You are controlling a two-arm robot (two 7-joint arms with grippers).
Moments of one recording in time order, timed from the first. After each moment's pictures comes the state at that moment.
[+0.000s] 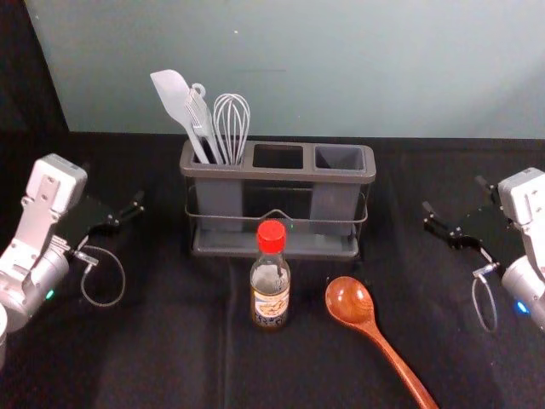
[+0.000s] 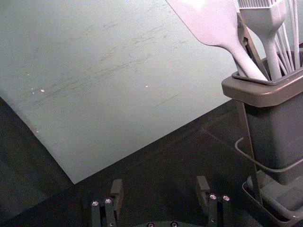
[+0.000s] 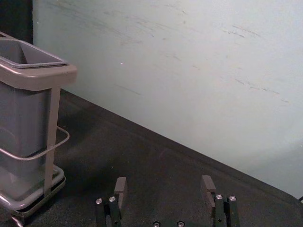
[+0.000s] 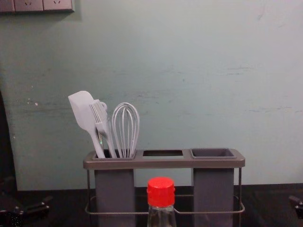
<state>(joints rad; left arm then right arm) -0.20 0.60 0.45 -1.41 -0.25 -0.12 0.03 0.20 0.60 -0.45 -1.41 0.25 -0.12 -0.03</state>
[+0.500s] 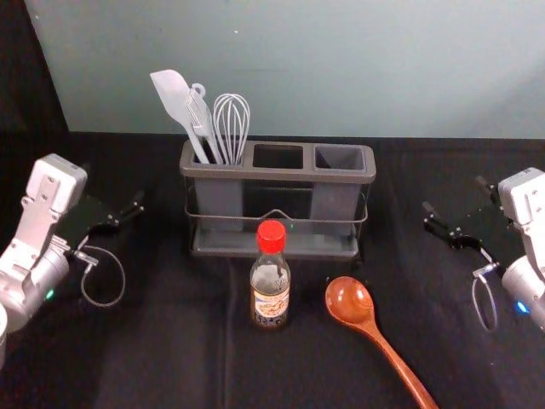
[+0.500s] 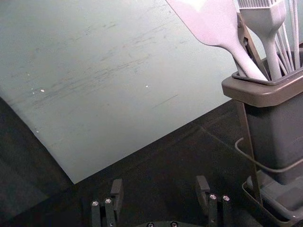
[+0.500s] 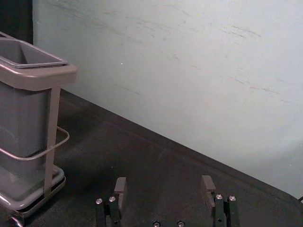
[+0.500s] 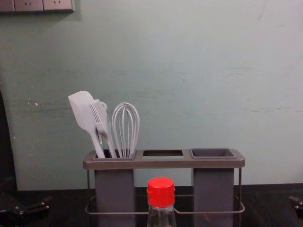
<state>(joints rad) -0.20 0.60 0.45 -1.41 -0.25 -0.12 0.03 0.20 0.60 -0.45 -1.41 0.25 -0.12 -0.03</state>
